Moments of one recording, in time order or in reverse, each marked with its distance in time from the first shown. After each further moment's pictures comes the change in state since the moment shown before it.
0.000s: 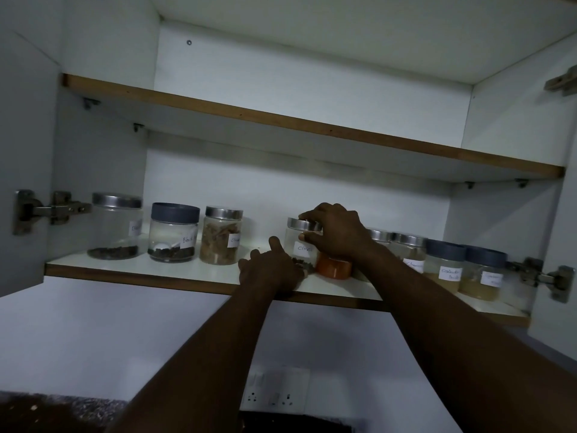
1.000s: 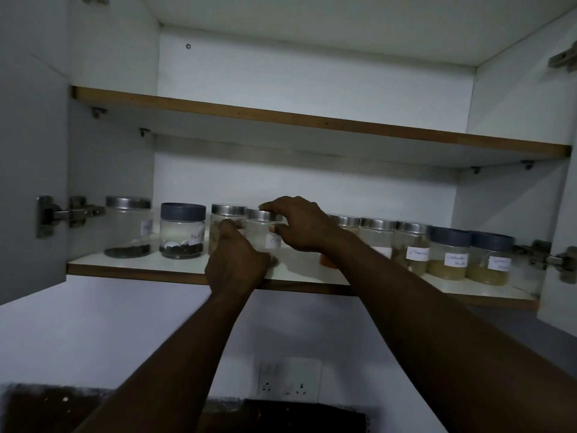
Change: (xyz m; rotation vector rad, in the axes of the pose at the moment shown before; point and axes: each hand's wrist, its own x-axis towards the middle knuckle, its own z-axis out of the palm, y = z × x) left_hand -0.044 -0.043 -0.031 -0.373 0.497 -0.100; right_hand 0.008 -0.065 -0.005 0.212 -0.049 -0.190
